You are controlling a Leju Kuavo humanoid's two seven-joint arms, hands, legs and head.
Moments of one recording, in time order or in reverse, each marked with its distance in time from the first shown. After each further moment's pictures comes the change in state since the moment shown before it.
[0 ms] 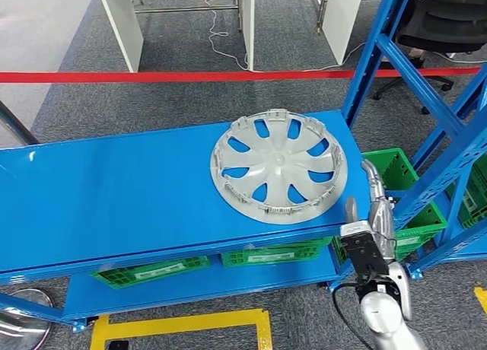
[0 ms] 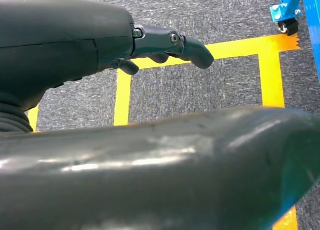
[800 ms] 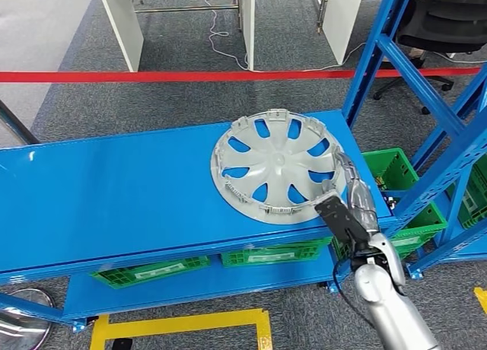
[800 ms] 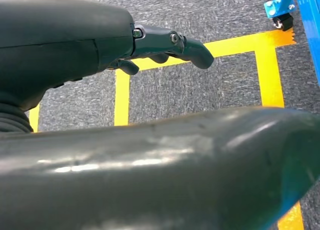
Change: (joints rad) left arm -0.008 0.000 -0.002 0.001 -0.044 -0.010 0.019; right arm -0.156 -0.026 0.032 0.157 0.080 0.154 0.160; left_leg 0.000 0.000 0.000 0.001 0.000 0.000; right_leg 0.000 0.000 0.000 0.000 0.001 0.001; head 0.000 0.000
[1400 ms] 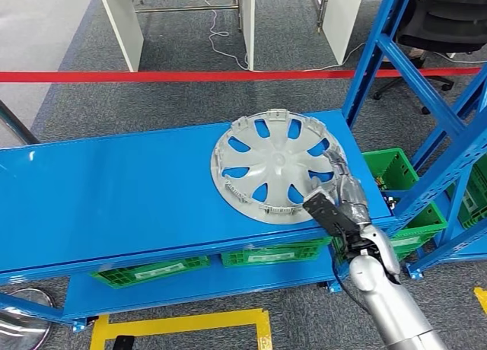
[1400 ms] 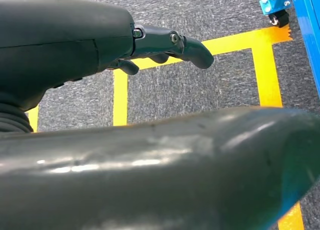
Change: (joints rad) left arm -0.010 0.000 -0.001 0.000 -0.026 -0.009 0.017; right arm -0.083 -0.013 0.050 0.114 0.039 0.017 -0.014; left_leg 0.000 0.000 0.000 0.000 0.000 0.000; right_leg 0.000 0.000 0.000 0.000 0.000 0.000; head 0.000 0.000
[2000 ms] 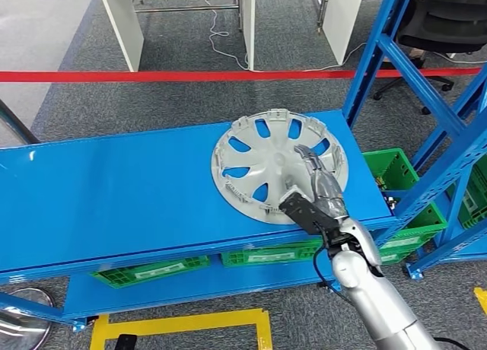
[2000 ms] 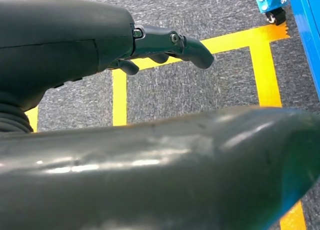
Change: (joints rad) left arm -0.003 -0.005 -0.001 0.000 -0.023 -0.001 0.009; right arm -0.060 0.031 0.108 -0.011 -0.003 0.047 0.034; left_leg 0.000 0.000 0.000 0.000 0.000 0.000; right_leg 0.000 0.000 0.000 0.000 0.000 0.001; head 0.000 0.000
